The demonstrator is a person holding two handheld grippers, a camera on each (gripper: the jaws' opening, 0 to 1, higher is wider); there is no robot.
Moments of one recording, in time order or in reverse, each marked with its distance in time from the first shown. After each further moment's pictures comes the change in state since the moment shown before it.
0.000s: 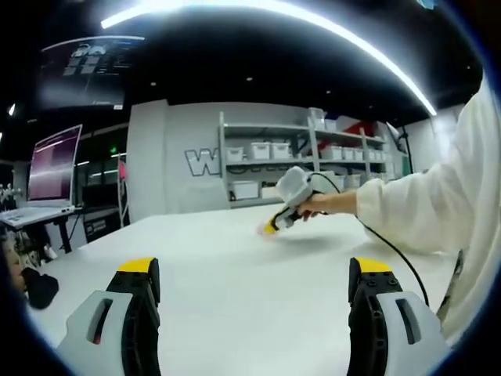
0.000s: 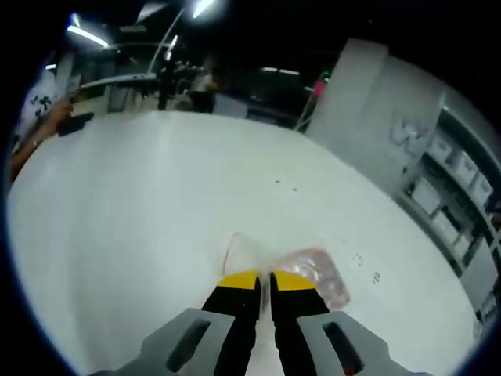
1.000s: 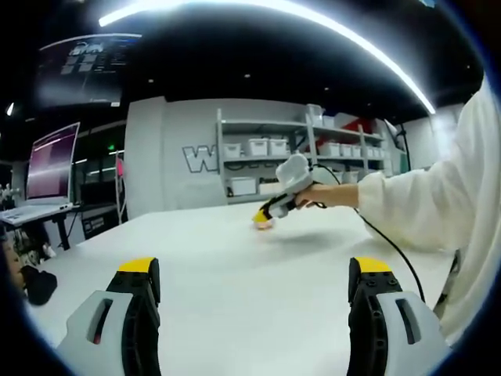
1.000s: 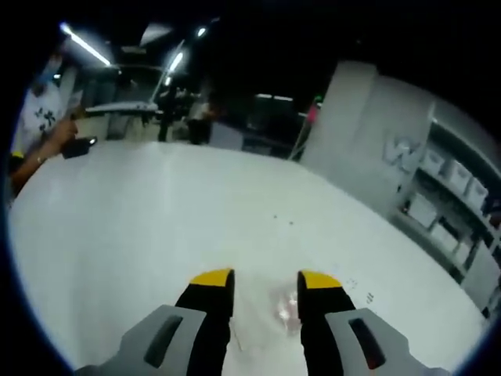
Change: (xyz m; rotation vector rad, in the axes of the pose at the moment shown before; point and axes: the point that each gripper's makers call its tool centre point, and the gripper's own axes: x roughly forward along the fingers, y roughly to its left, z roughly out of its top) left arm -0.001 -0.005 -0.007 0.002 0.021 -0.012; right arm -0.013 -0.002 0.038 0.024 -0.166 -0.023
